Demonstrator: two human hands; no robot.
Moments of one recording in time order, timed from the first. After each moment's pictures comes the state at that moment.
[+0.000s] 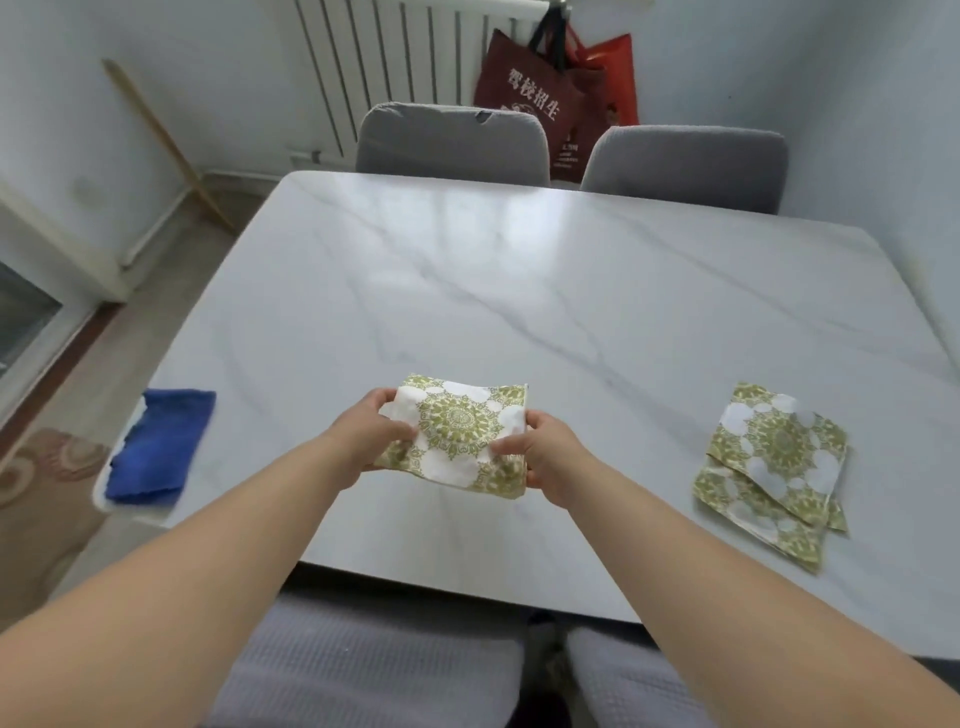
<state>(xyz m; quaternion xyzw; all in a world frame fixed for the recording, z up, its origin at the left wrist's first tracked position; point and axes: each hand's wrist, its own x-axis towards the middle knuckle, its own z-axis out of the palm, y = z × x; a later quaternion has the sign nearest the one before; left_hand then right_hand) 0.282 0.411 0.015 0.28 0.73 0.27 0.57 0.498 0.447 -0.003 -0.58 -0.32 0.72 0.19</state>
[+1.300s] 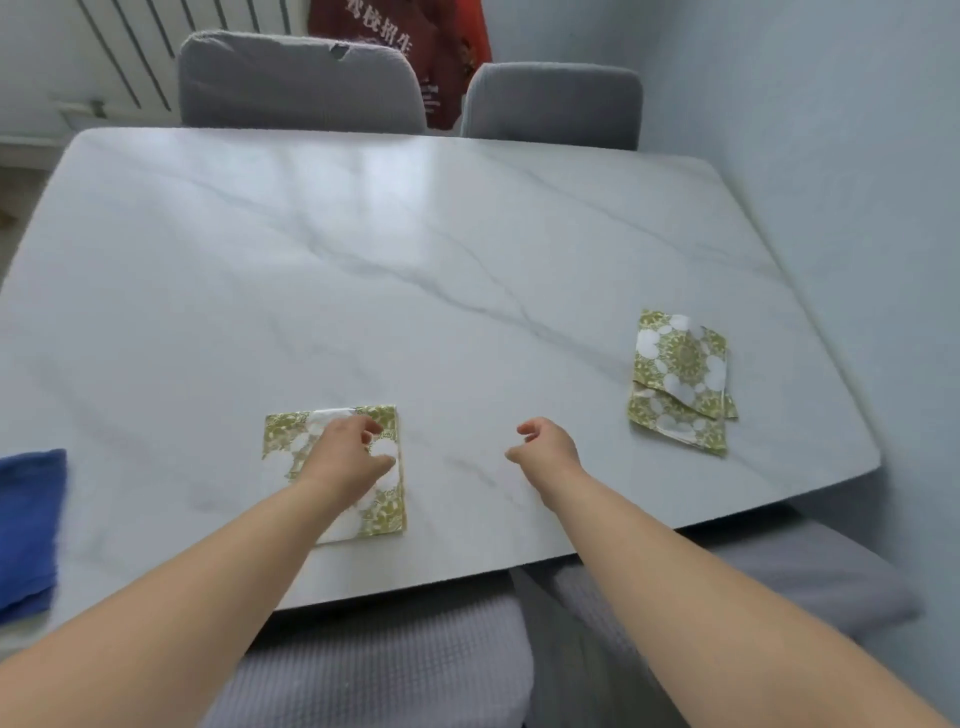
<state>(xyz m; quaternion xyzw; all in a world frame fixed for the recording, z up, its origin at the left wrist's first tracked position) 0.271 0.417 -0.053 0.56 0.70 0.08 0.44 0.512 0.404 -0.049 -0.80 -0.35 0.46 0.16</state>
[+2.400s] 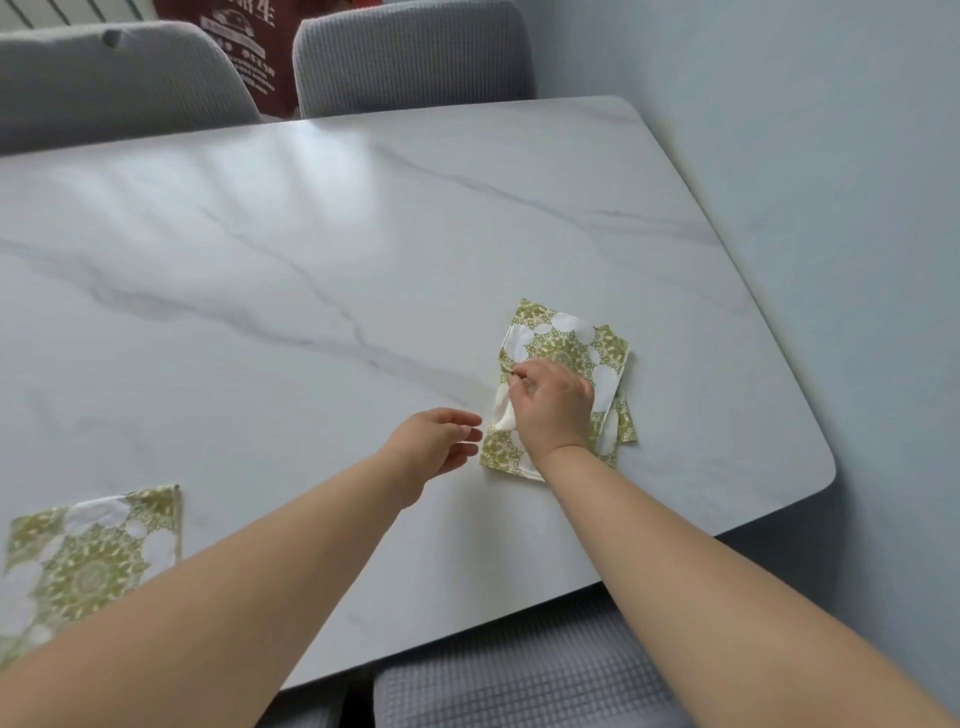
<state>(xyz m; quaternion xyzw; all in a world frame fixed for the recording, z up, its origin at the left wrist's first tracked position) 0.602 0.496 -0.053 0.32 0.61 0.15 0.71 0.757 0.497 -0.087 -0.77 -0.56 0.14 0.28</state>
